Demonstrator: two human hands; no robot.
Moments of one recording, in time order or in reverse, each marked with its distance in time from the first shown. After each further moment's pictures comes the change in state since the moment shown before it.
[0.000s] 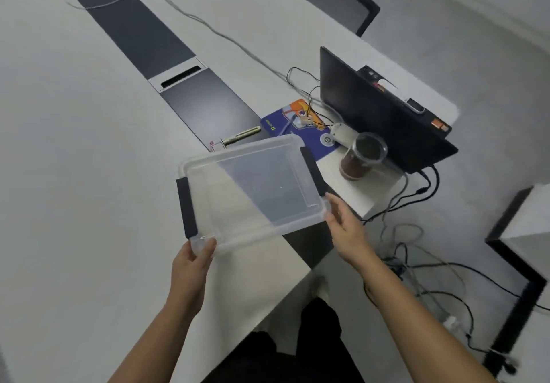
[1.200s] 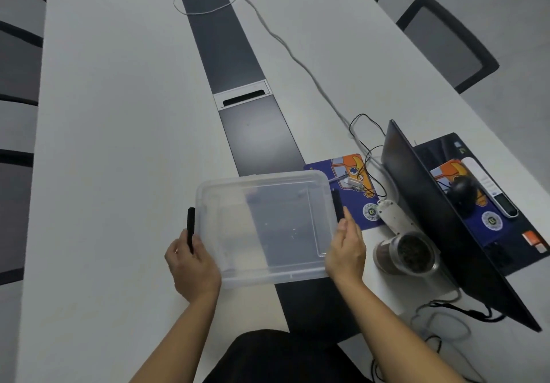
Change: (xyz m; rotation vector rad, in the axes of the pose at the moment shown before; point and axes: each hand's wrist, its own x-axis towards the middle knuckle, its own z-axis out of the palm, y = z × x) left_hand 0.088 0.041 0.084 0.457 0.929 0.104; right_hand 0.164 -0.056 0.028 -0.177 0.082 -0.140
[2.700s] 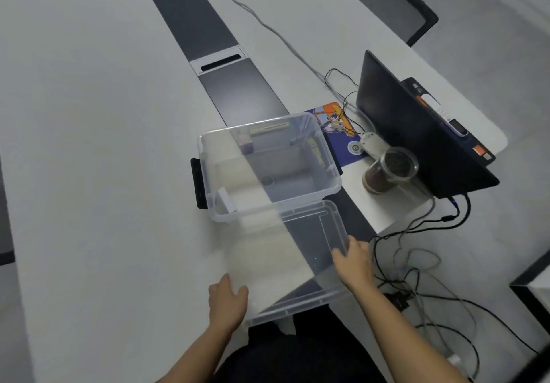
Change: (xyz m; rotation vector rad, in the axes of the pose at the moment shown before) left_hand -0.072 -0.186 -0.060 0.320 -0.844 -0.072; right_hand -0.165 0.100 -0.001 -0.254 -0.185 0.361
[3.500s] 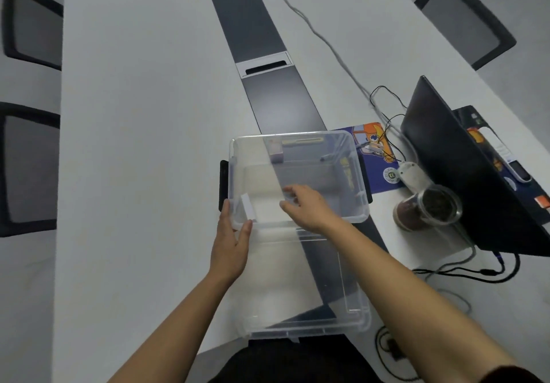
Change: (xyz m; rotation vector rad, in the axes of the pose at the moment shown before) left_hand 0.012 0.118 -0.069 -0.224 0.246 0.392; right_hand 0.046 -0.200 -0.003 -0.243 -0.400 -0.652
